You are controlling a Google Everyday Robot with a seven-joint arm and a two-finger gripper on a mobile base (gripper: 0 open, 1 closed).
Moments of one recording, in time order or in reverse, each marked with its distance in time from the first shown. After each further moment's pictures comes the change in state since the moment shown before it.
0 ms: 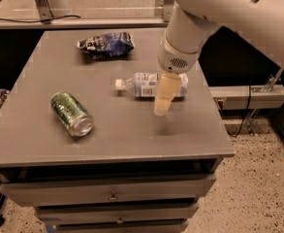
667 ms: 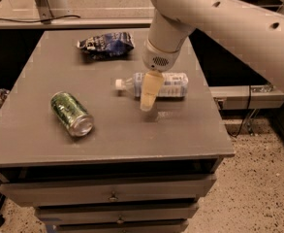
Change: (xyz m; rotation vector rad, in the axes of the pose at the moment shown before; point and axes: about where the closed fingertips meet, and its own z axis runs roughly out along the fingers) arm -0.029 -0.026 0.039 -0.038 -0.007 0.000
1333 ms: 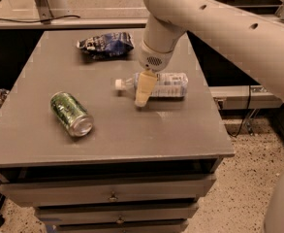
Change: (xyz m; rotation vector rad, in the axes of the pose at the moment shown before) arm -0.011 -0.016 0.022 -0.021 0.004 0.044
